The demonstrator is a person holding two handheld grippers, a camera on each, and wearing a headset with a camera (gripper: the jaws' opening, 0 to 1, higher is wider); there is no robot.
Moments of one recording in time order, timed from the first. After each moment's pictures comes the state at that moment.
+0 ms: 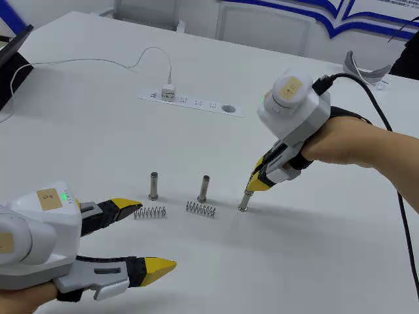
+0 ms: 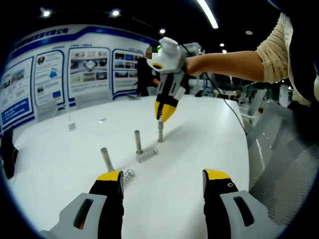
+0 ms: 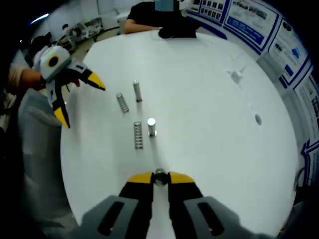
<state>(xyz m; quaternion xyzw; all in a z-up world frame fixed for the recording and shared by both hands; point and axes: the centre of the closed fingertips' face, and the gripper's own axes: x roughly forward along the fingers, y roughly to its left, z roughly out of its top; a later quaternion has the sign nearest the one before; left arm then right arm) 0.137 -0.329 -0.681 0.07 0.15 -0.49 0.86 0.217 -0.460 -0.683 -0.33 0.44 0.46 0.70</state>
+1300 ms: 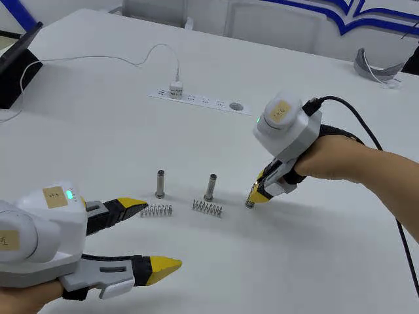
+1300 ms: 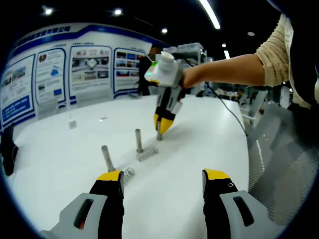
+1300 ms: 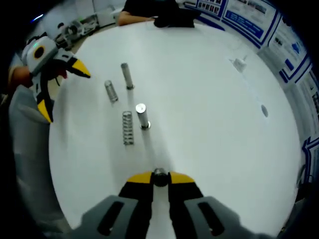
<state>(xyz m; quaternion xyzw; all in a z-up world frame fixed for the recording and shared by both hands) 0.137 -0.327 -0.683 0.07 0.15 -0.48 0.86 0.233 -0.464 -0.722 -0.33 0.46 0.44 0.69</state>
